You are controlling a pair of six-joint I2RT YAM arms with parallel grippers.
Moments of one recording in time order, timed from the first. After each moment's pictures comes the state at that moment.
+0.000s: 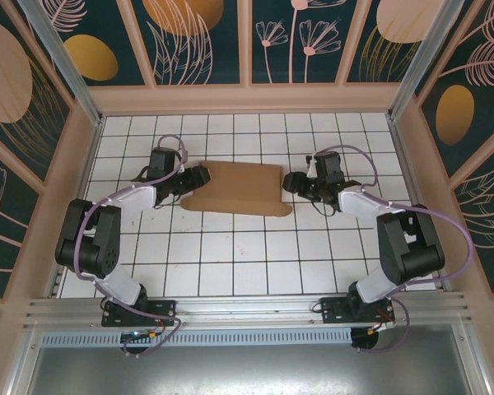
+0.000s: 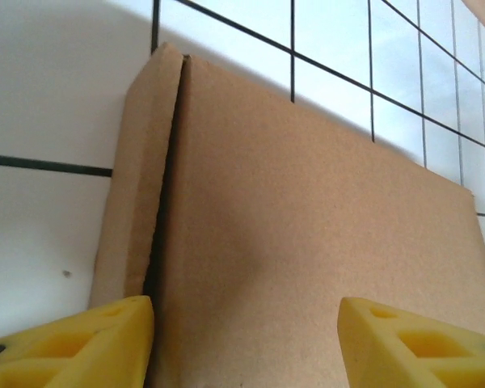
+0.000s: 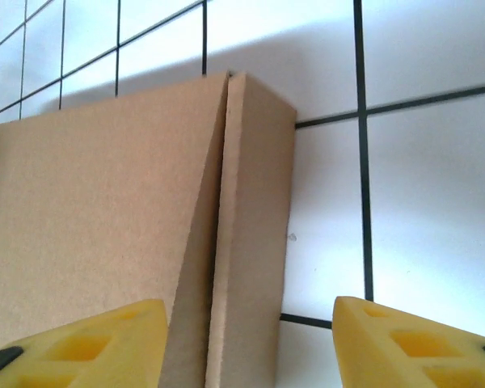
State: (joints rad) left arm -0.23 1.65 0.91 -0.04 0.38 -0.61; right arm 0.32 1.54 0.83 -0.08 -0.32 0.56
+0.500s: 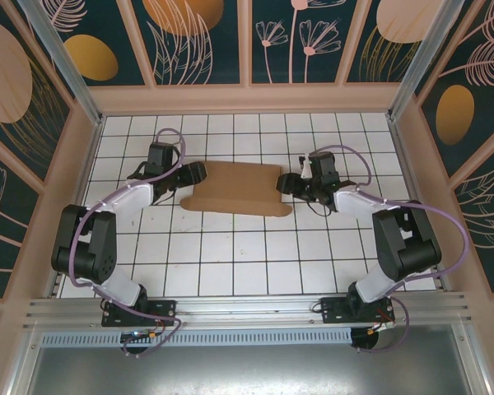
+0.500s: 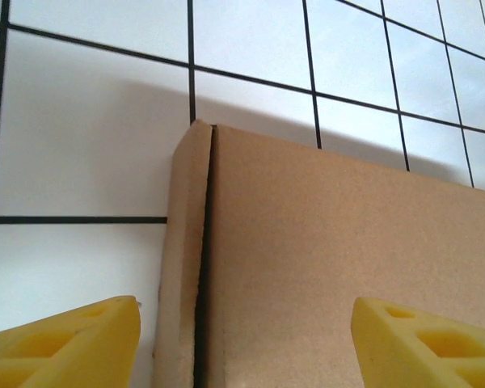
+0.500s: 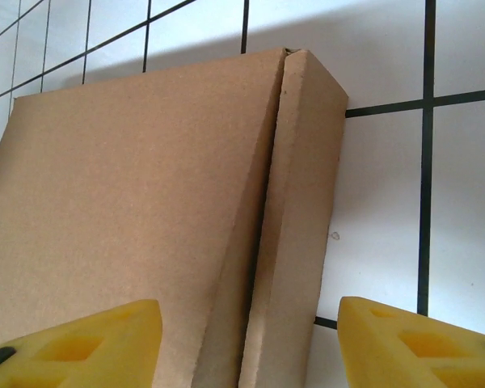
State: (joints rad) left arm -0.23 1.61 0.95 -0.11 0.25 -0.46; right arm 0.35 1.59 0.84 -0.04 -0.37 0.55
